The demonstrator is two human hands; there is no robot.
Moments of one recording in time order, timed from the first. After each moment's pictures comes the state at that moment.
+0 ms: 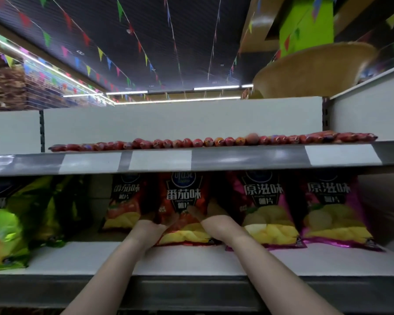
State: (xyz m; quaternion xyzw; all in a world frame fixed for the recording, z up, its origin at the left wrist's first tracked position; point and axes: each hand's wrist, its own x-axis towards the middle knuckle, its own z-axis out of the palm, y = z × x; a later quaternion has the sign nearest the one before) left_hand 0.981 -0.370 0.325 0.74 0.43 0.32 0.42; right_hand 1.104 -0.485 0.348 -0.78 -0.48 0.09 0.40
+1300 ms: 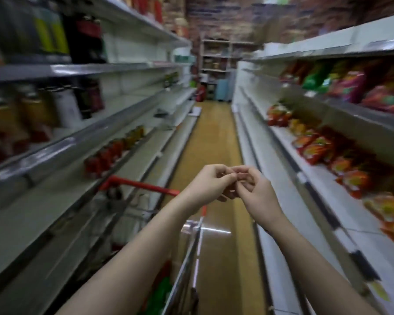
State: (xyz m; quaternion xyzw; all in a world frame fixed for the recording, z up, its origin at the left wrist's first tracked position) left_hand 0.519 -0.705 0.205 0.40 0.69 0.55 0.24; right_hand 0.611 -0.606 0.180 -0.13 -0.78 0.52 0.31
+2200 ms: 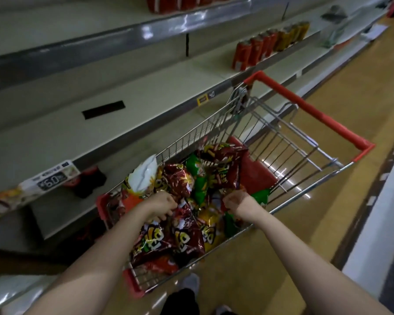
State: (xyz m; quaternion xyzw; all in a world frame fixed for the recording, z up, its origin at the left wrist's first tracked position) left_hand 0.533 -1.063 -0.084 -0.13 0.84 0.35 0.38; right_hand 0.523 -0.819 -0.093 -0.06 -0.89 0.36 -0.29
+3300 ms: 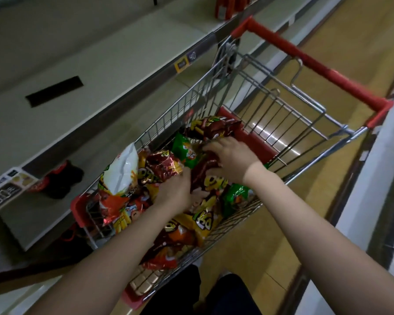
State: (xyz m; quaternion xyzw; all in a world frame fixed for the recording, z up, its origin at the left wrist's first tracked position) left_hand 0.501 -1.004 -0.125 0.08 0.96 0.17 0.21; right_hand 0.457 -0.837 -0.061 0.20 -0.96 0.07 -0.18
